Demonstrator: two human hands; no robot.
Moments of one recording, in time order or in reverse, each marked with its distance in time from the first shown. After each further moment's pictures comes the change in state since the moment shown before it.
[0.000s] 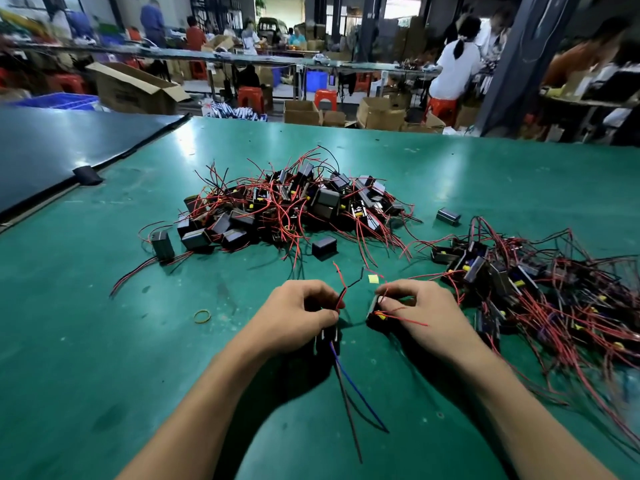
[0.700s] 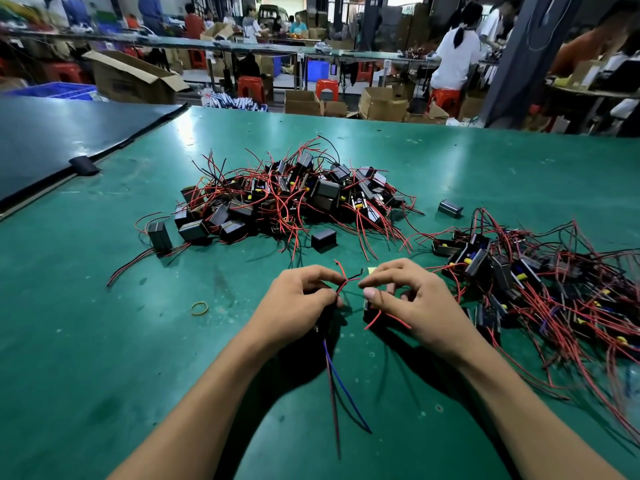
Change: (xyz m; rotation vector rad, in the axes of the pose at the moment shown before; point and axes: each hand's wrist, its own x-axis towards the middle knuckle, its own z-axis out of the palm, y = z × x) left_hand 0.004 0.004 0.011 -0.265 0.070 -0.014; right_hand -0.007 -0.005 0.000 0.282 -0.053 -0.238
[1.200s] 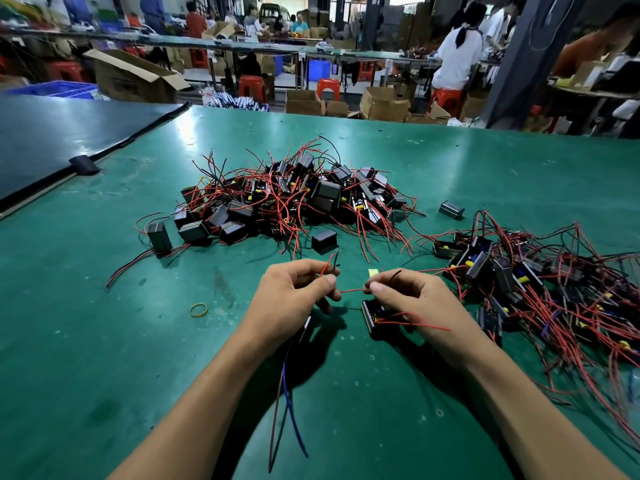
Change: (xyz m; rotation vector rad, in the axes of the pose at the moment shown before) left_hand 0.000 0.003 -0.004 -0.155 0.069 0.084; right_hand 0.002 0.001 -0.004 0.338 -0.082 0.250
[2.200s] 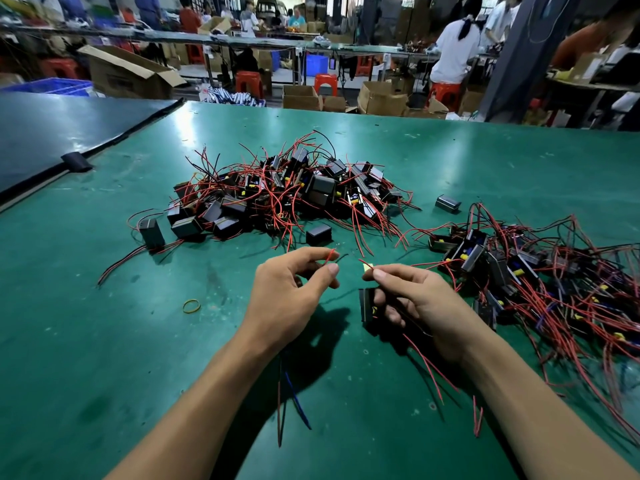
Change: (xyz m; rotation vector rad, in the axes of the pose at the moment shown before) left_hand -0.008 0.008 0.014 0.235 0.174 0.227; right_hand 0.000 -0.002 -0.004 0.350 -0.043 0.185
